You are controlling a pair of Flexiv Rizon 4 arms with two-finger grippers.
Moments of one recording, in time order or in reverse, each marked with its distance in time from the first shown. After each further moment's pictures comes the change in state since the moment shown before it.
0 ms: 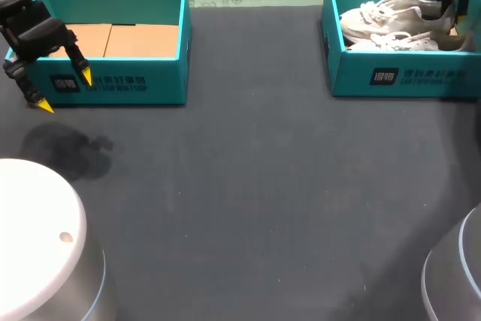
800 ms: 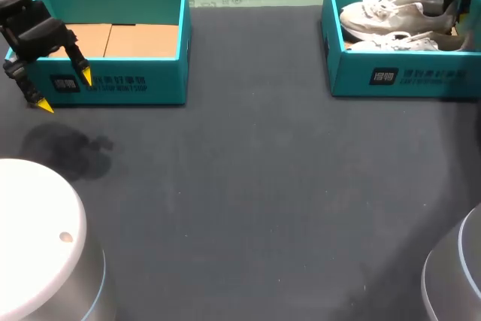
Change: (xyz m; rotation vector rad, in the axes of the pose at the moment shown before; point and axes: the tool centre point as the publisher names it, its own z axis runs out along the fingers) left arm 0.000 0.000 0.000 0.000 0.000 0.000; right arm -0.003 -0.001 -0.005 0.013 0.012 0.045
